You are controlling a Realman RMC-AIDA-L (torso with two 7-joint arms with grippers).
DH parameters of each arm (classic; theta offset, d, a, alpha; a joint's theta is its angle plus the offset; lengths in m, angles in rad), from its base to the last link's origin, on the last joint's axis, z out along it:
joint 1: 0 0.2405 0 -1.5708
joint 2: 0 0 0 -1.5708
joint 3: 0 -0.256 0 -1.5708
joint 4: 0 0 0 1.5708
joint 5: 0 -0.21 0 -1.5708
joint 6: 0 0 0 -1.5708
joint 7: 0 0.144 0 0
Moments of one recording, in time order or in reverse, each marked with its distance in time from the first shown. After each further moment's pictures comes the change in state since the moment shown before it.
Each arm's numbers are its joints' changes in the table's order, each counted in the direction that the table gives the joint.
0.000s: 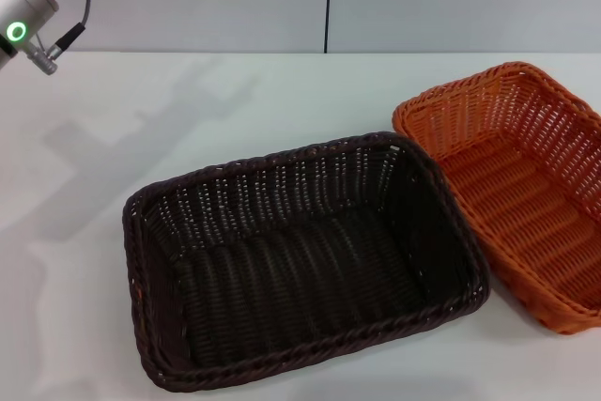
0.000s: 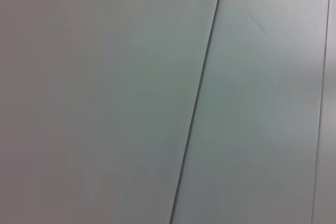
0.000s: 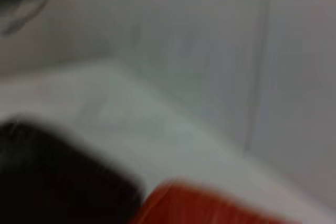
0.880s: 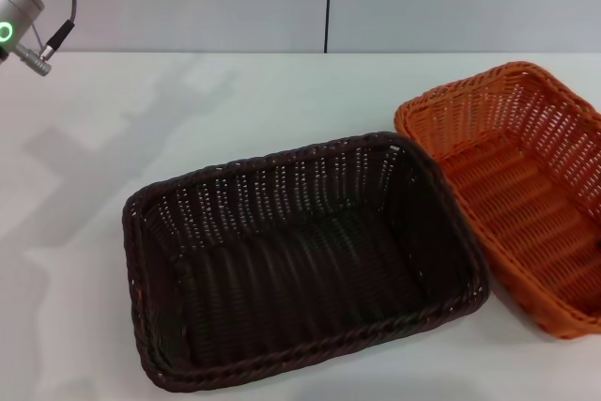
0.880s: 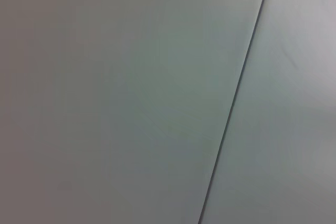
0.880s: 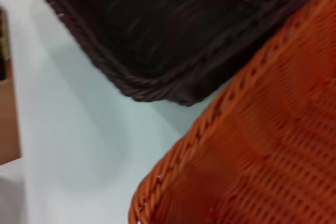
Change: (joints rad) left arm 0.001 0.001 0.008 -0.066 0.114 0.002 0.006; right arm 0.081 0.139 0.296 0.013 0.457 0.117 -0.001
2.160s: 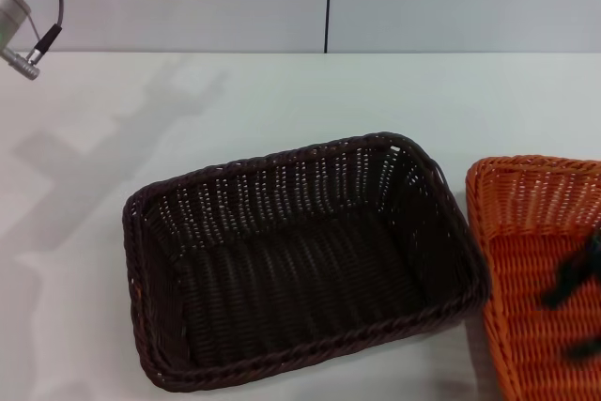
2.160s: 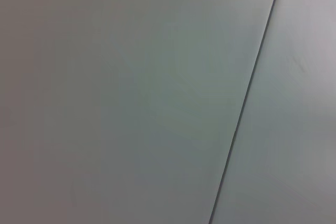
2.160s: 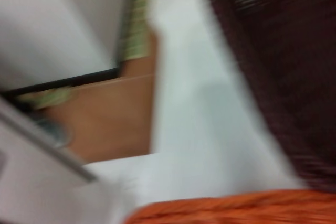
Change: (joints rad) left arm 0.020 0.003 0.000 0.007 0.014 0.000 -0.007; right arm 0.017 0.128 0.001 0.191 -0.038 0.248 -0.023
